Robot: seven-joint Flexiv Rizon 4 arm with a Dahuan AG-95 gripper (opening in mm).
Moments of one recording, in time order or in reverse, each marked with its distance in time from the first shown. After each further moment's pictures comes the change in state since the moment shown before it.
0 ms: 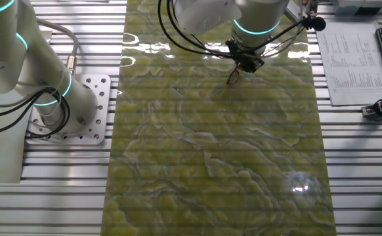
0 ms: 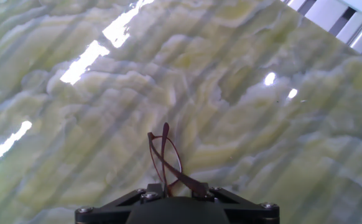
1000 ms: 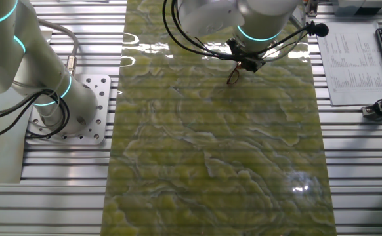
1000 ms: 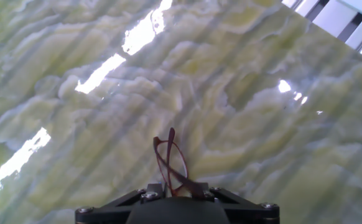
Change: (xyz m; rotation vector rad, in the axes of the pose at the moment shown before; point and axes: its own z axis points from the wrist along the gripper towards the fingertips) arm -0.009 0.003 0.004 -0.054 -0.018 -0.007
